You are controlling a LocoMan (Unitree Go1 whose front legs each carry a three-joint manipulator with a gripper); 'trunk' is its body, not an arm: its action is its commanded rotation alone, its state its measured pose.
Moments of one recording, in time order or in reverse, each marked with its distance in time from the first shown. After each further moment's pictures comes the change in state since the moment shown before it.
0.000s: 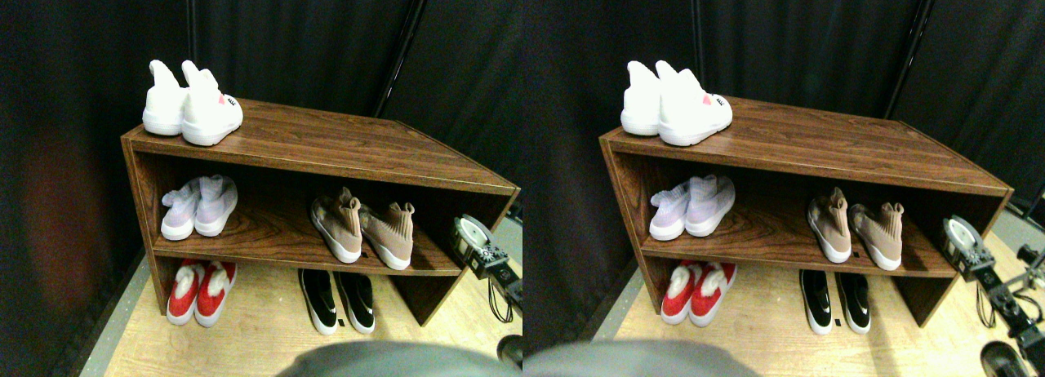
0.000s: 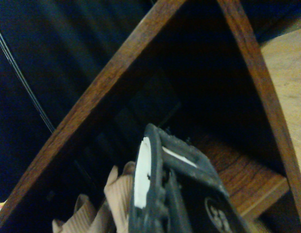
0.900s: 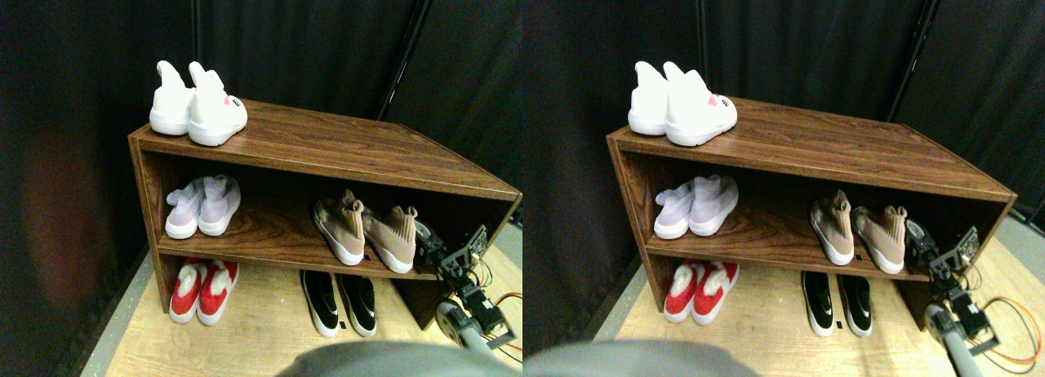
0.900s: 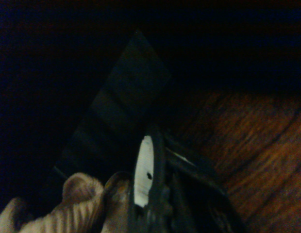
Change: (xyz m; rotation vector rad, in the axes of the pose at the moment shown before) right arm 0.057 -0.046 -0.040 0.193 0.032 -0.144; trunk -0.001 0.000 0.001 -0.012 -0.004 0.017
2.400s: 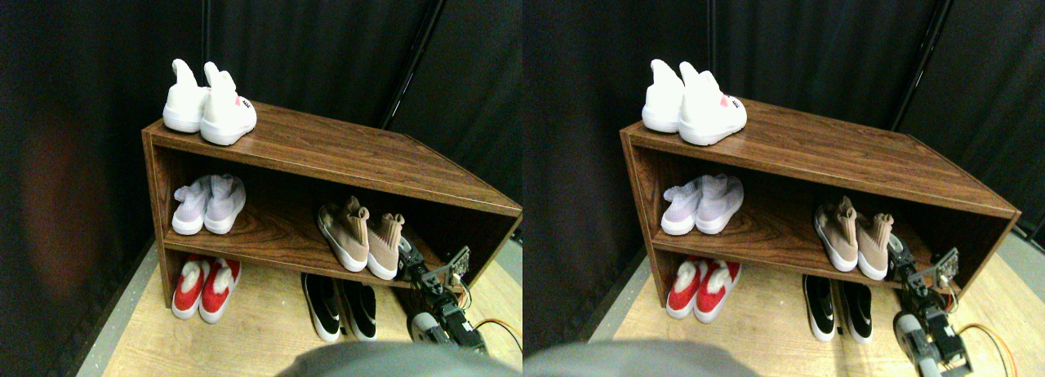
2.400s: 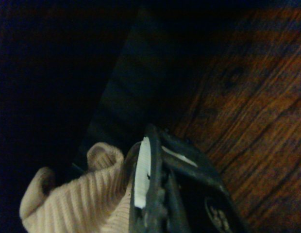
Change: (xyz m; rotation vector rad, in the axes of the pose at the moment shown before) right arm -0.013 0.008 -0.049 0.064 0.039 -0.008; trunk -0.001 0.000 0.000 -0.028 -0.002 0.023
